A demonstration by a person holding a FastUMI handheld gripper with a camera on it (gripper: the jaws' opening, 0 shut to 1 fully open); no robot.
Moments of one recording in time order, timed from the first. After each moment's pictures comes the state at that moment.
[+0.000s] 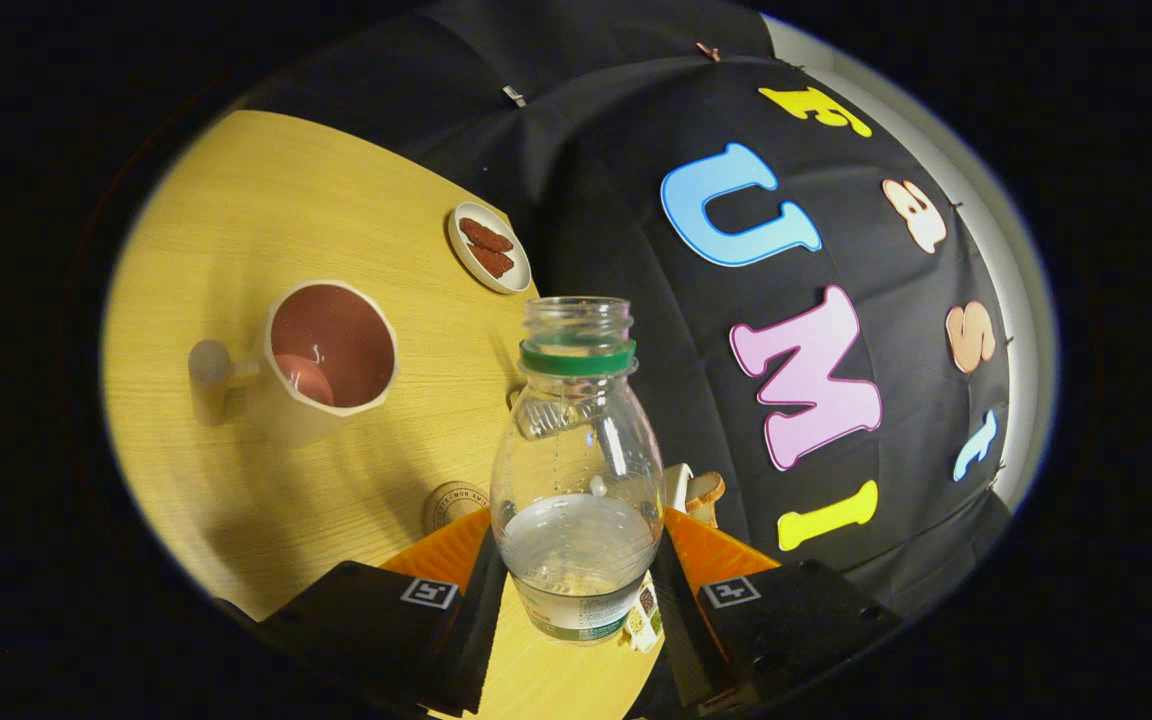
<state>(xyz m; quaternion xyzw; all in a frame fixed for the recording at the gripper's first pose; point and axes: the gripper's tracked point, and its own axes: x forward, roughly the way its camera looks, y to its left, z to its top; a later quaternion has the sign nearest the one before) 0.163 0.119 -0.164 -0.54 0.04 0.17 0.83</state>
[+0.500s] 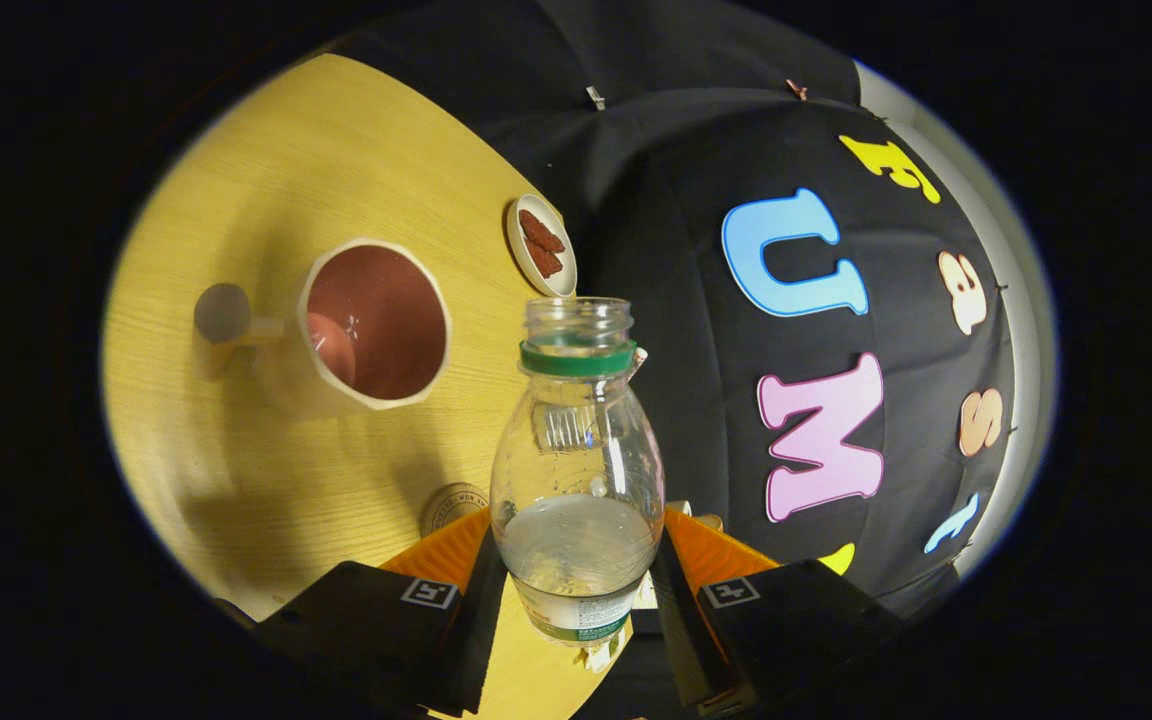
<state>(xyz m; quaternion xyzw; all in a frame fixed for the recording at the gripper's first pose) 0.170 0.138 -0.185 -0.61 0.01 0.20 0.76</state>
